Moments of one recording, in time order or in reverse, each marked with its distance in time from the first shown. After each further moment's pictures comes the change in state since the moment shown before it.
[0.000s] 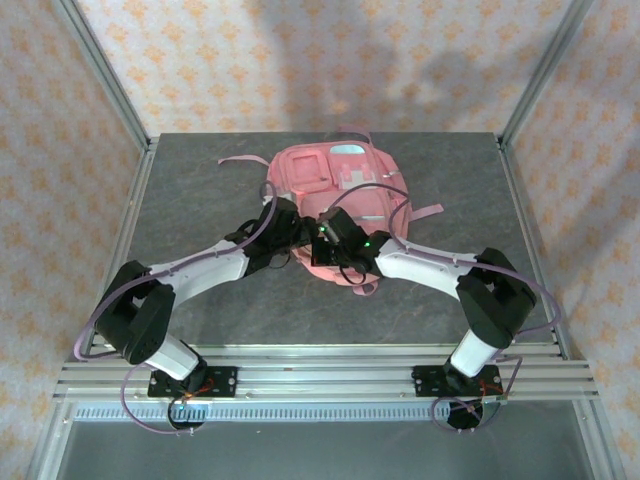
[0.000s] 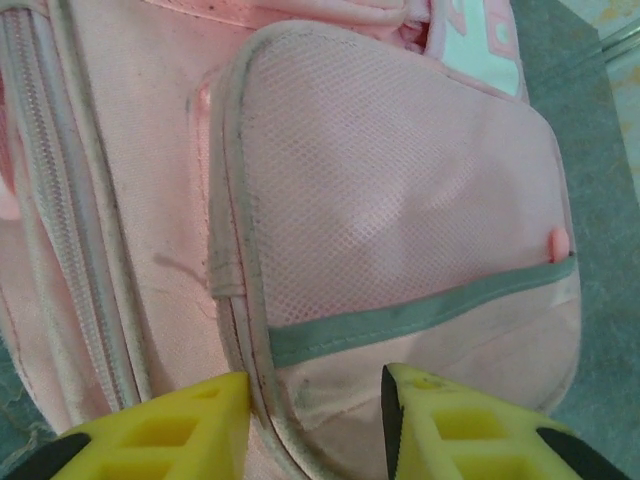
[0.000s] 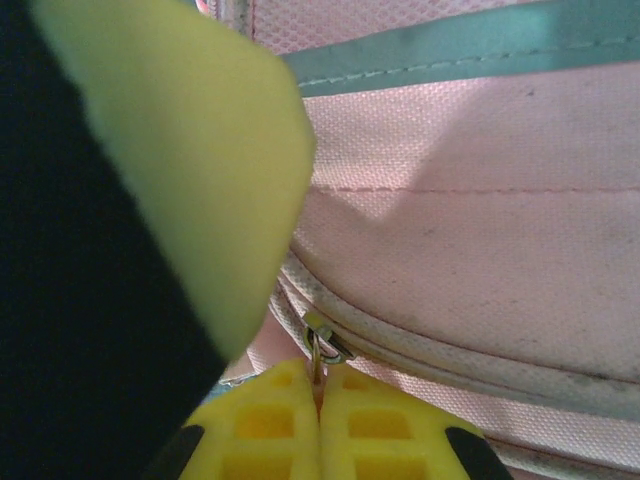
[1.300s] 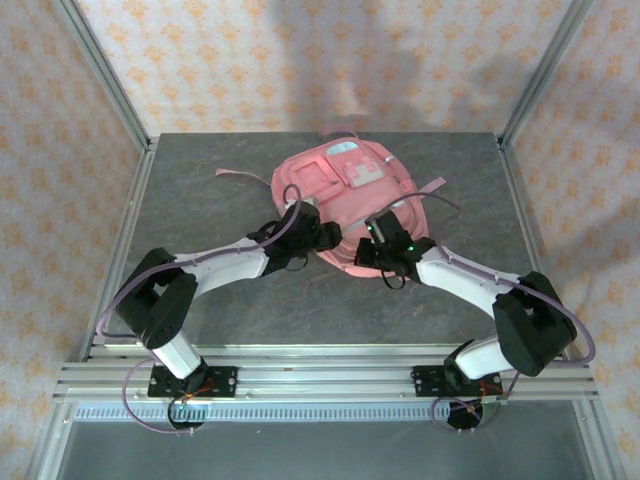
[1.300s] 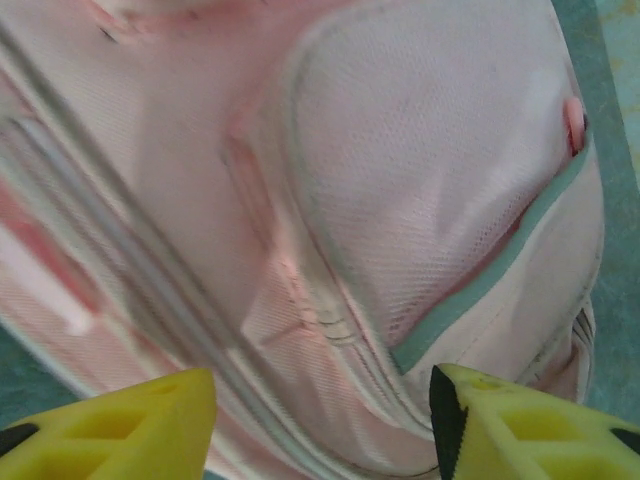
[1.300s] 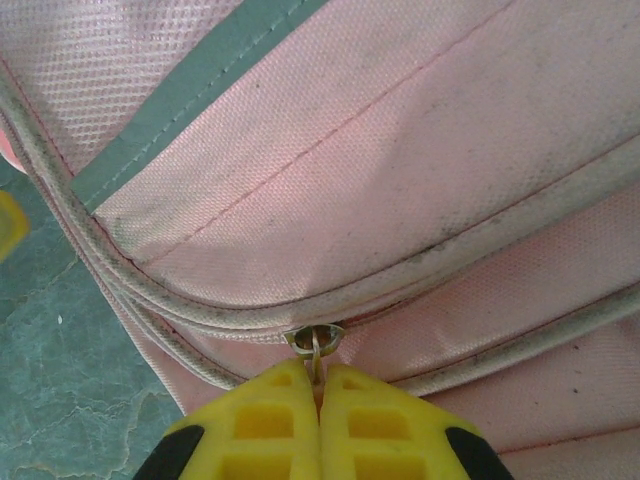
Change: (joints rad) left arm -0.095 0.134 0.083 0.030 0.011 -0.016; right arm -0.216 -0.229 -0.245 -0.059 0.002 -0.004
